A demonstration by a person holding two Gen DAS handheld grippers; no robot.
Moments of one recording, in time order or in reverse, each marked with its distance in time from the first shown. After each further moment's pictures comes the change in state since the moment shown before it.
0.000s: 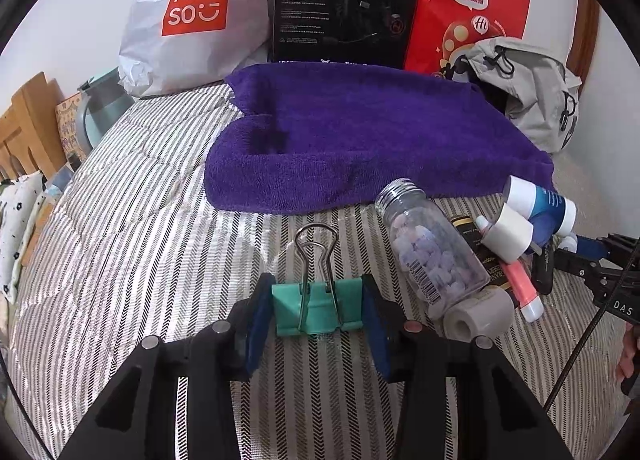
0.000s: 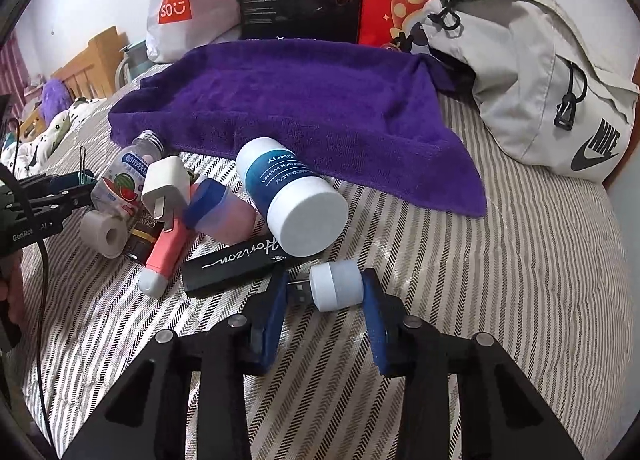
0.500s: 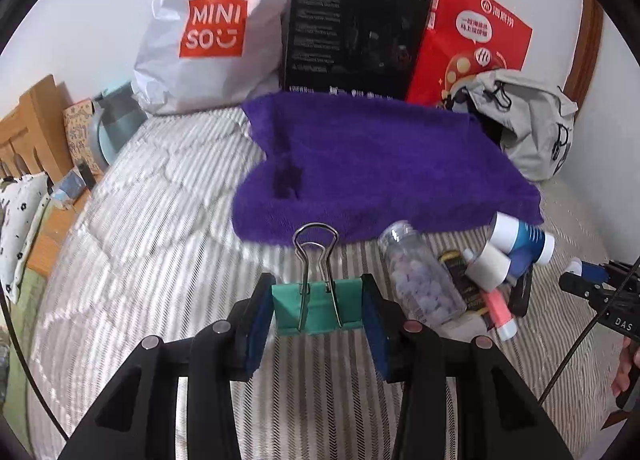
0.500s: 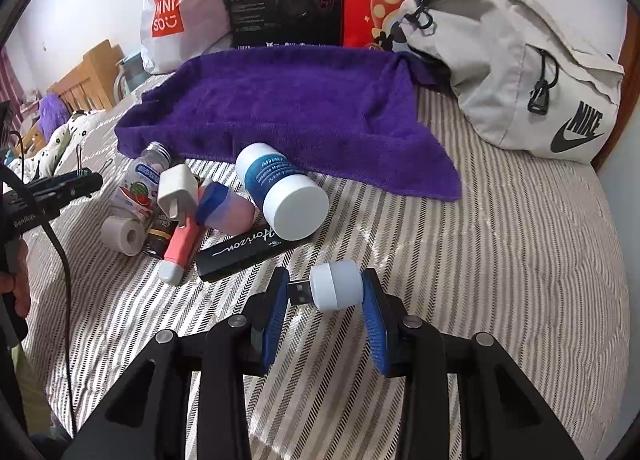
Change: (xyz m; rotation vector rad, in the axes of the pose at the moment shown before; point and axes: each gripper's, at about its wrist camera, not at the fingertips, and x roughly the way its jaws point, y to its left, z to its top) left arm -0.033 0.016 0.024 -0.028 -0.043 -0.011; right arm -0.030 -0.010 -0.005 0.056 0.005 0.013
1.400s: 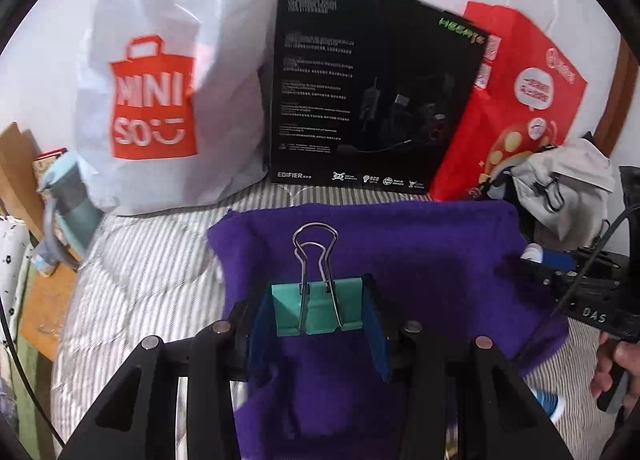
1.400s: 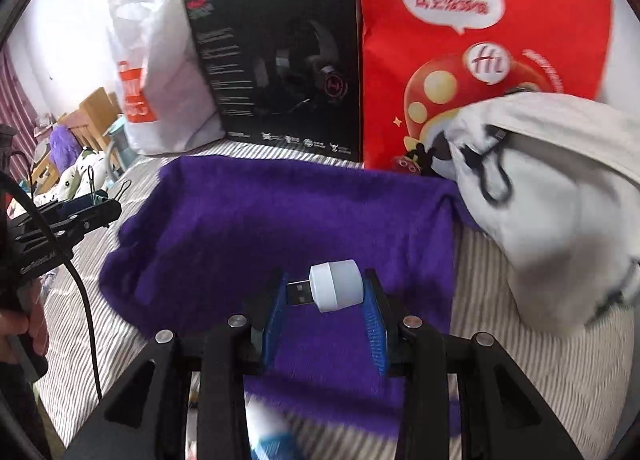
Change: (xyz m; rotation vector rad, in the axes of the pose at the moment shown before) left arm 0.091 -0.009 0.153 0.000 -0.002 -0.007; right arm 0.077 -0.004 0.187 -0.005 -0.020 0.082
